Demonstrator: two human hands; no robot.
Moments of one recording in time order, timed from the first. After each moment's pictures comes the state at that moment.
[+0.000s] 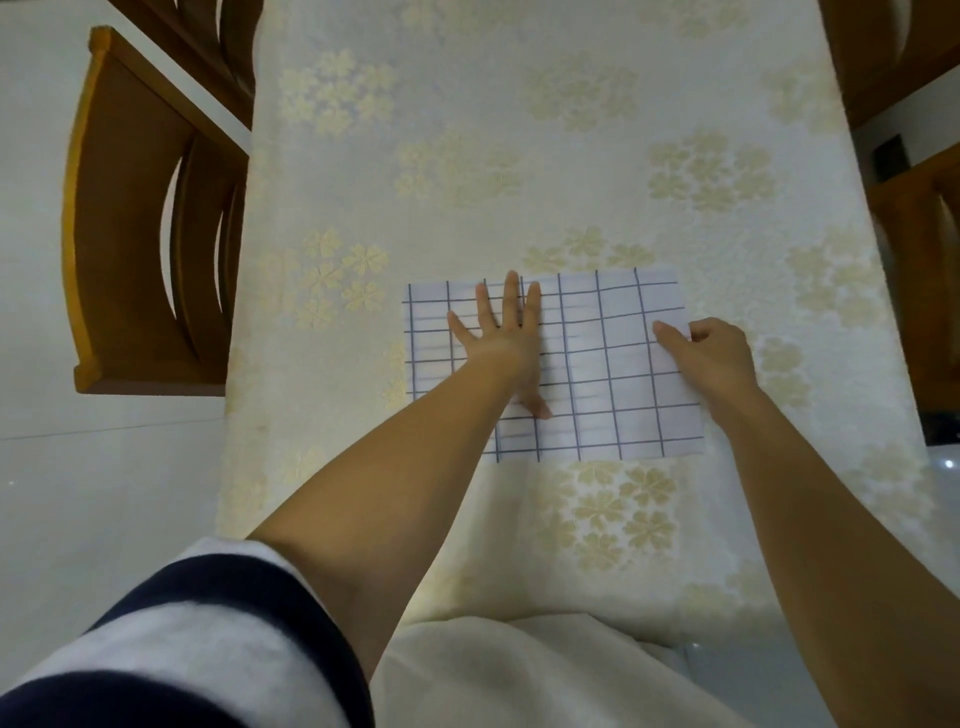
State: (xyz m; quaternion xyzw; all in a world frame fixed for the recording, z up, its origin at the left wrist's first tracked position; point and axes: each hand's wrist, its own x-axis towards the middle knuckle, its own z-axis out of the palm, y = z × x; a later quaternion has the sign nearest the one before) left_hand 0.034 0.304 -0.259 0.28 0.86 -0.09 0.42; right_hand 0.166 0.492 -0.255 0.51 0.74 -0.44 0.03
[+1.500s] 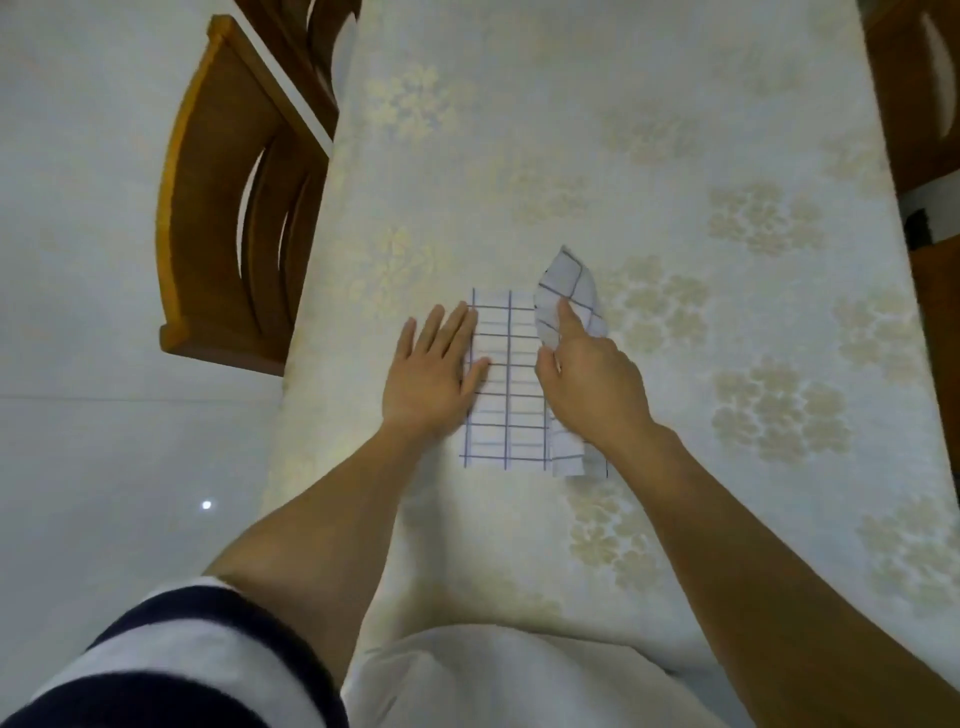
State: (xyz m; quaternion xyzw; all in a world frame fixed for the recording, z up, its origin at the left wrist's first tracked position) left_hand 0.020 0.139 -0.309 0.27 0.94 0.15 0.11; right_hand 0.098 0.311 -0.199 0.17 0.96 -0.20 0.10
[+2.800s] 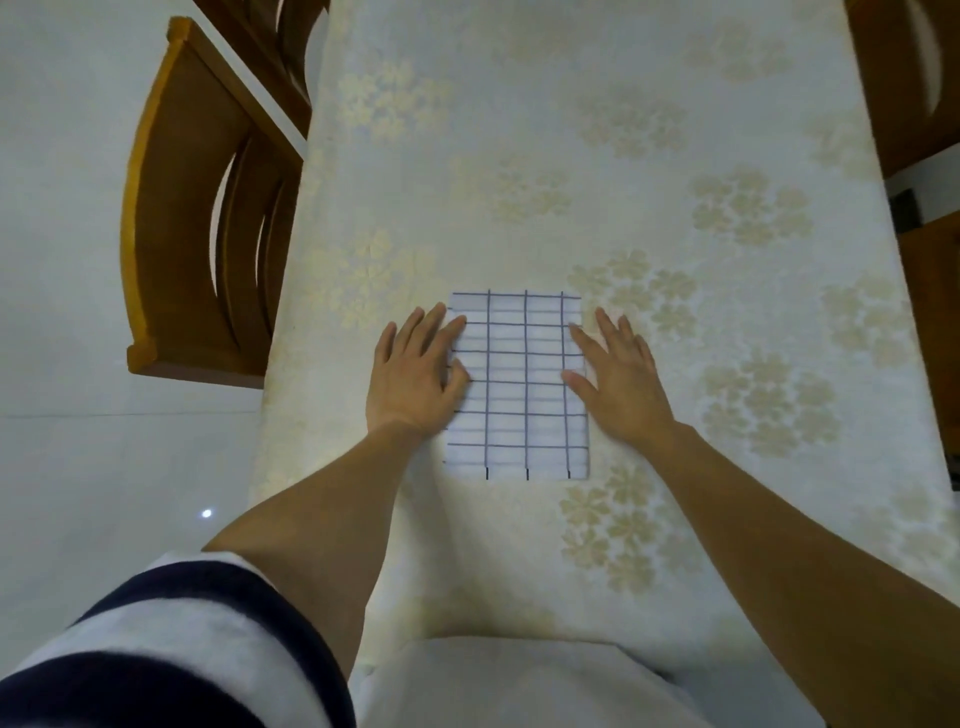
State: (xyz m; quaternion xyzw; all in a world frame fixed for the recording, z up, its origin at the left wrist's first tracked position) left_hand 0.014 0.136 -0.309 0.26 0.95 0.15 0.11; right_hand 0.125 0.399 -0.301 0.13 0.97 -0.17 0.13
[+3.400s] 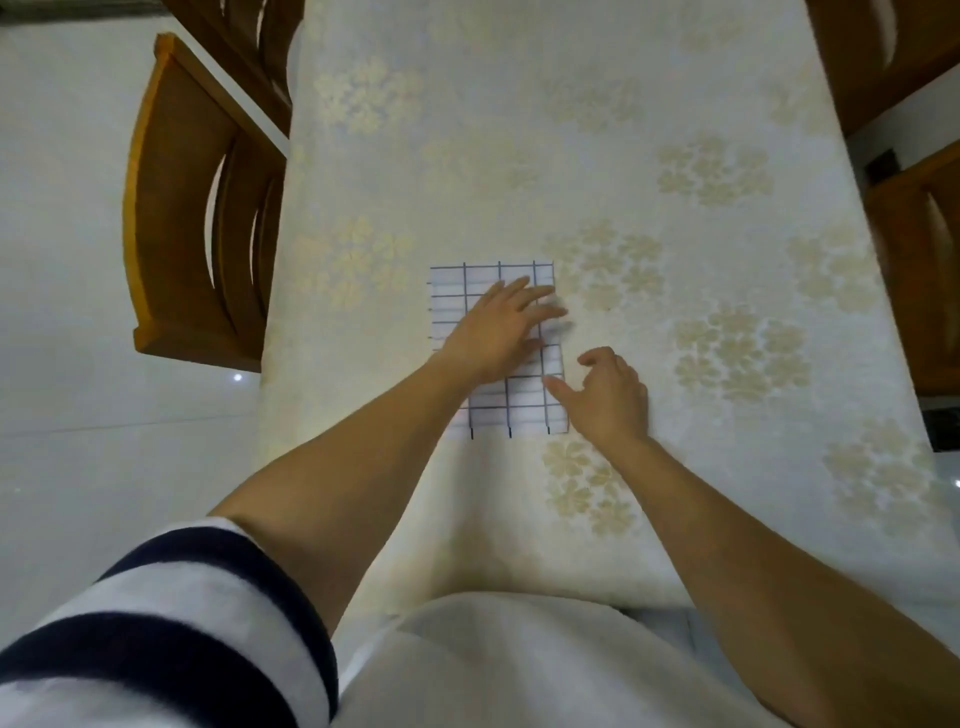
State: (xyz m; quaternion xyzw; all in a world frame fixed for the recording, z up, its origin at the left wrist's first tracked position) left_hand 0.028 0.232 -0.275 0.52 0.83 0.12 0.13; right_hand 0.180 0.353 -0.281 0.37 0.89 -0.25 0.06
